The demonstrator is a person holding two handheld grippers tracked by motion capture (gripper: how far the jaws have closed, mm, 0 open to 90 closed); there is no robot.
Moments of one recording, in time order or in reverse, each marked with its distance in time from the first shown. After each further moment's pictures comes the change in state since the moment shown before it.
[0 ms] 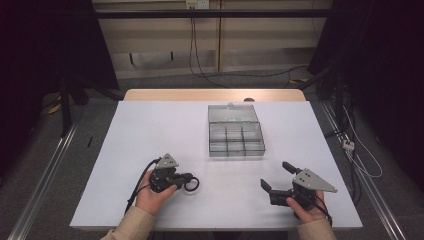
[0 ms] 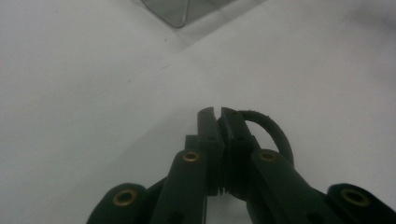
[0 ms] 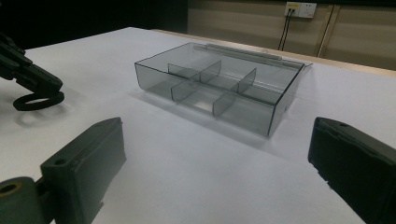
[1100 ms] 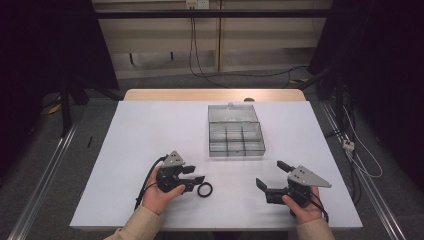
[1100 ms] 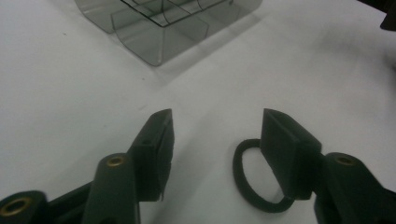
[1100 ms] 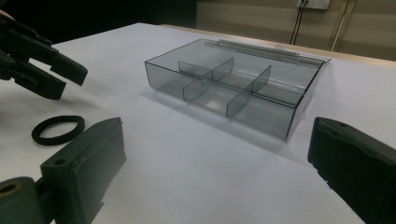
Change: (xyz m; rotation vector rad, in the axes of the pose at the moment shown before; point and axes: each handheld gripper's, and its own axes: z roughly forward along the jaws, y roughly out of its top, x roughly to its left) left arm -0.006 0.012 0.004 -0.087 -0.035 0.029; right arm 0.004 0.005 0.011 0.031 0.042 0.014
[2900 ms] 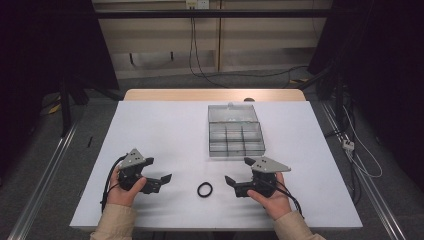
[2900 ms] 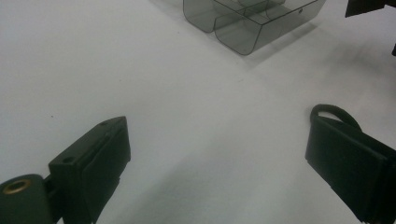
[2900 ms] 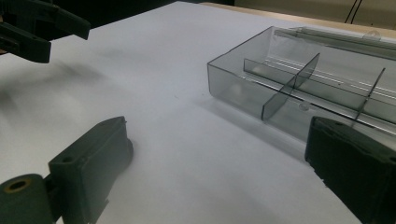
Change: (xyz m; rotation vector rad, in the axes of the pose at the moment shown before) left arm 0.048 -0.027 -0.070 -0.064 0.133 -0.010; right arm 0.045 0.020 0.067 0.106 0.132 0.005
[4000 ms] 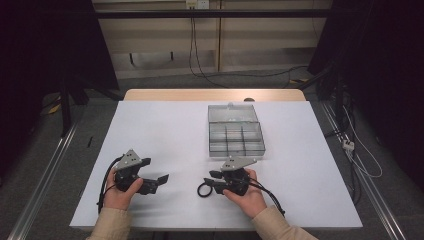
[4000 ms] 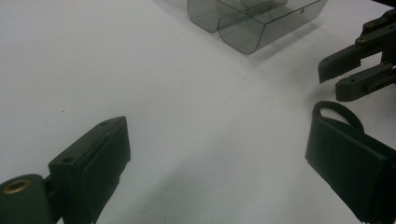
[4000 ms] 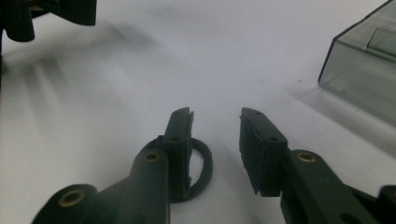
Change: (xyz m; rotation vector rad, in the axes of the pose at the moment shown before) left arm 0.003 -0.004 -0.006 -0.003 0.009 0.001; right arm 0.038 0.011 0.052 0.202 0.190 -0.023
